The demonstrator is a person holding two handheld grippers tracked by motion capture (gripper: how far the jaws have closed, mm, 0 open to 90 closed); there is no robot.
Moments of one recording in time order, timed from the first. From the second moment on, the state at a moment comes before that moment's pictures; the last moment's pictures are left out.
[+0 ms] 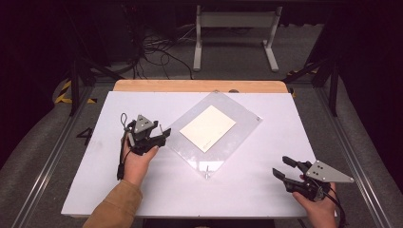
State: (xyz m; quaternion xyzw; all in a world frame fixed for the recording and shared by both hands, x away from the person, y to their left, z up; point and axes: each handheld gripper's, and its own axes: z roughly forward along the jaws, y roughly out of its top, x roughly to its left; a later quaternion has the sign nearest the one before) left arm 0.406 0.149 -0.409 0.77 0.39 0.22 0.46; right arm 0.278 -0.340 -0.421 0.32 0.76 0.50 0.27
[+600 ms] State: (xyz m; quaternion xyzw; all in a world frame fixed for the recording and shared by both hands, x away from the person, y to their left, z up) left arm 0.365 0.087 -0.404 0.81 0.25 0.07 0.53; right arm 0.279 -0.342 -0.423 0.33 0.76 0.50 0.26
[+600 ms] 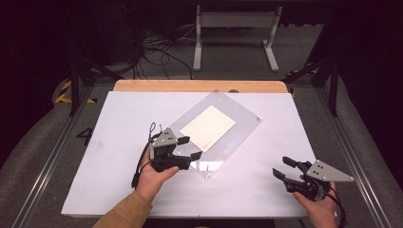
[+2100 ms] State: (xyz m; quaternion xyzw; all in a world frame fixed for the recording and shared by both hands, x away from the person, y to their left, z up) left arm 0.357 0.071 -0.437 0.86 0.26 0.09 0.42; right arm 0.287 -0.336 -0.420 0.32 0.76 0.51 0.25
